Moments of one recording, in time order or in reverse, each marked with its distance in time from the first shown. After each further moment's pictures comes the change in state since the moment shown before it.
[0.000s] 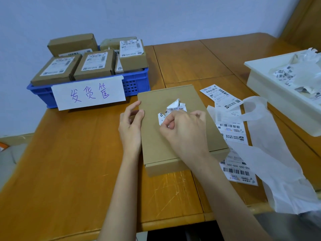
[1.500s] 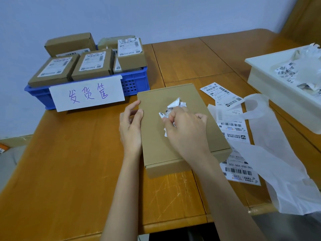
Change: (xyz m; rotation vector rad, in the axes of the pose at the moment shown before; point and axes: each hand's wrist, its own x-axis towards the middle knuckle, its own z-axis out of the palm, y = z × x) left_hand -0.002 -0.002 0.002 0.027 0.000 -0.014; right_hand 0.003 0.007 0.007 0.025 -0.019 0.037
